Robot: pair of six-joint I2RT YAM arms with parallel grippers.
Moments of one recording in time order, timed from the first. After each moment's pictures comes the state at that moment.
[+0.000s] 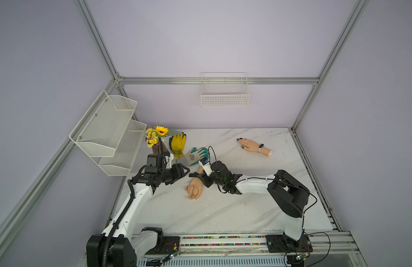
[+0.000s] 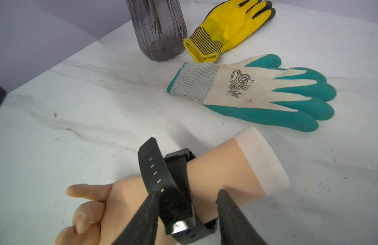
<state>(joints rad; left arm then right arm) -0.07 1.10 0.83 -0.57 0.55 -0.59 0.87 1.92 1.08 0.31 -0.04 0.13</state>
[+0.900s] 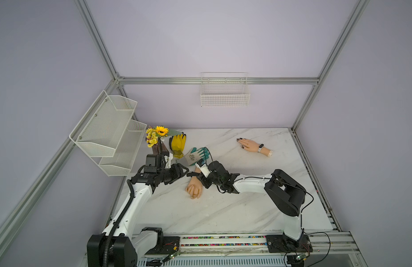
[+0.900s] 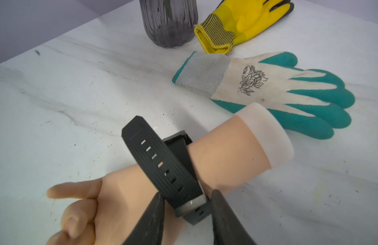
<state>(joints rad) -0.05 1.11 0.83 -0.57 0.55 -0.56 0.88 1.96 1.14 0.26 -0.01 0.05</state>
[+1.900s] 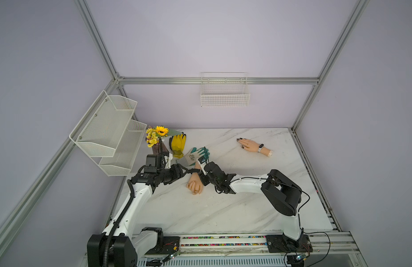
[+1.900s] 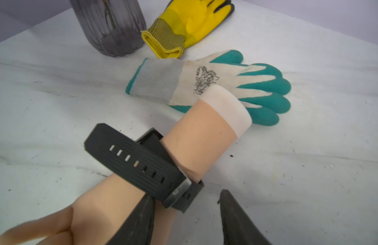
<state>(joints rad) -0.05 1.11 0.83 -0.58 0.51 -0.54 0.91 1.99 1.16 0.22 0.26 0.21</state>
